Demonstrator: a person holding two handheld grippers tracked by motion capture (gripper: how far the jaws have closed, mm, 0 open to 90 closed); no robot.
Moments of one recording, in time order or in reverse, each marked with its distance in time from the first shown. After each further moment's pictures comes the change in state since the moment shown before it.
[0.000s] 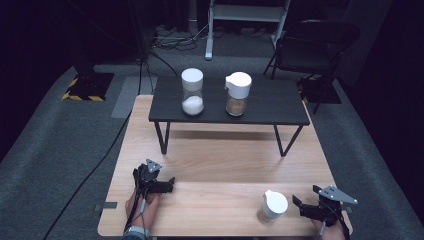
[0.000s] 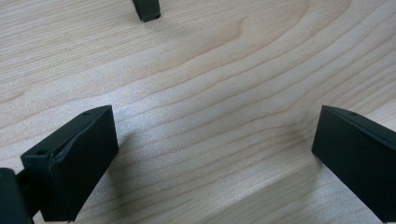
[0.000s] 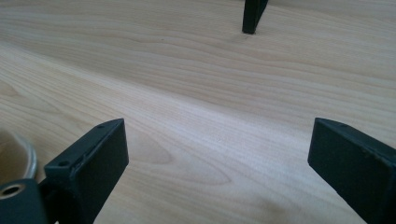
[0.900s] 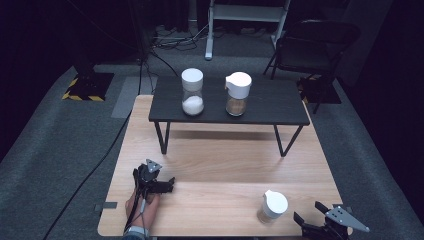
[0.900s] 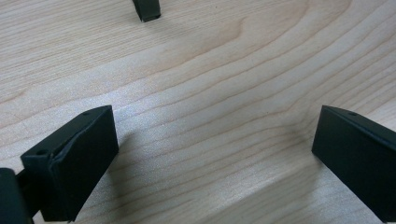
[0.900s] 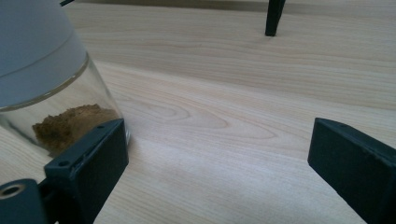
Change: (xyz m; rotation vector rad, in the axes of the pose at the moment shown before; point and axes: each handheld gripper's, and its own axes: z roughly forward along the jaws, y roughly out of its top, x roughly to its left) left arm 0.000 0.000 0.000 0.000 0.000 0.000; right arm 0.034 -0.031 -0.046 -0.077 0.025 0.045
